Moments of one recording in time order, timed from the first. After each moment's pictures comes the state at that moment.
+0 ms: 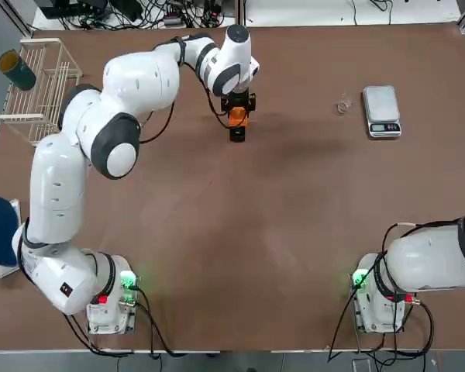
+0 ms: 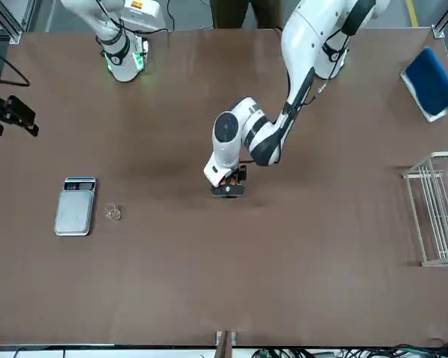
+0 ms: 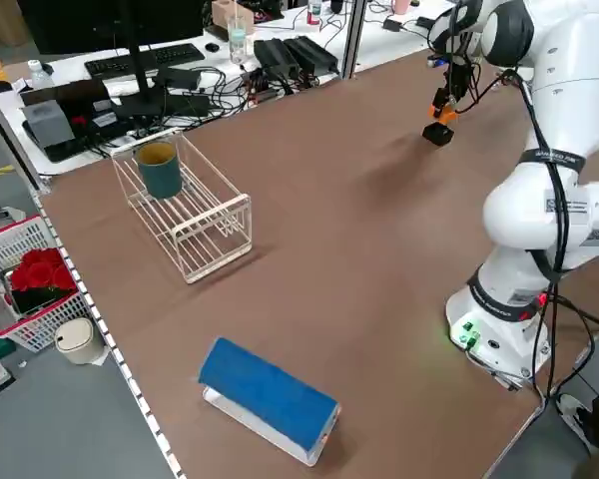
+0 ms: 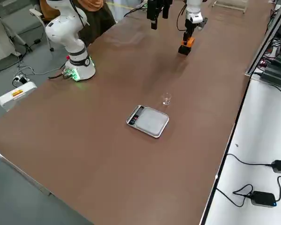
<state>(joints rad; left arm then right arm) -0.64 0.76 -0.21 -1.43 0.17 2.18 -0.89 0.02 0.01 -0.03 -1.48 -0.01 1.51 0.02</state>
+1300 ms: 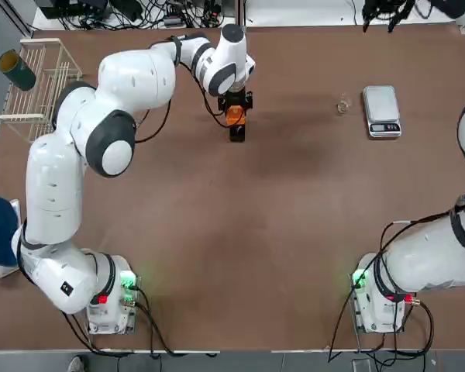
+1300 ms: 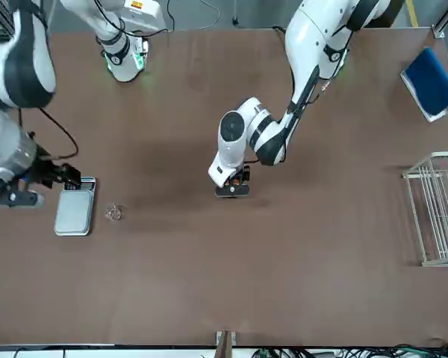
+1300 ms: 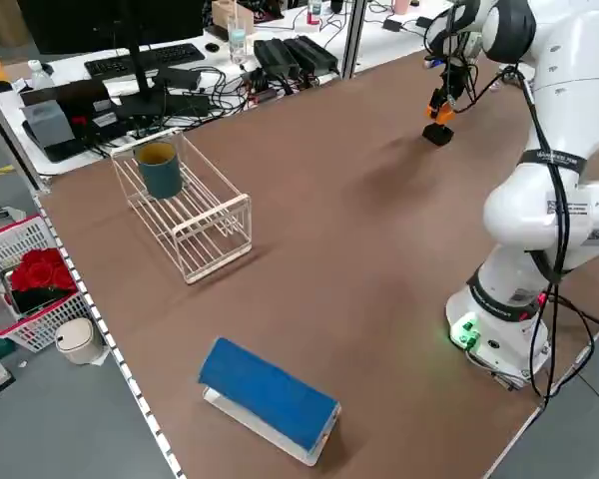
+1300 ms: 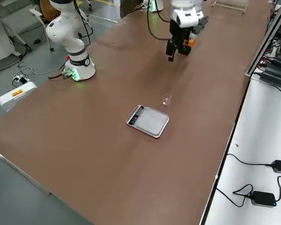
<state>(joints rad) -0.62 0.74 -0.21 -1.46 0.17 2.21 -0.90 0.07 0.20 -0.02 -1.67 0.01 1.87 0.09</state>
